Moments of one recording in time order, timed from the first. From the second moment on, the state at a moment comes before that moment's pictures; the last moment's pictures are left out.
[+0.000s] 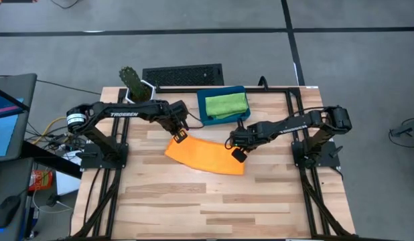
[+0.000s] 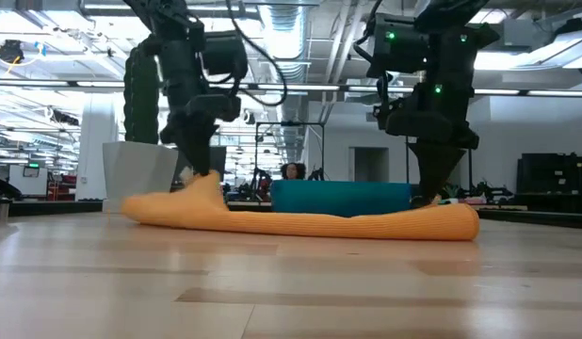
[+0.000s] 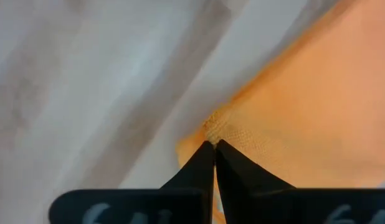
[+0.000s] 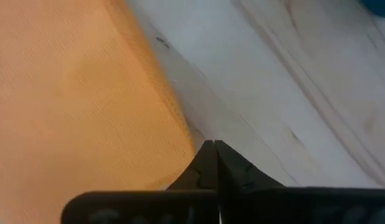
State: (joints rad) left arm 0.35 1.55 1.02 -0.73 0.02 -0.28; right arm 0.00 1.63 0.97 -0.79 0.16 0.65
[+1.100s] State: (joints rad) left arm 0.35 1.55 0.95 -0.70 -0.01 -0.32; right arm 0.01 1.62 0.97 -0.80 0.13 0.65
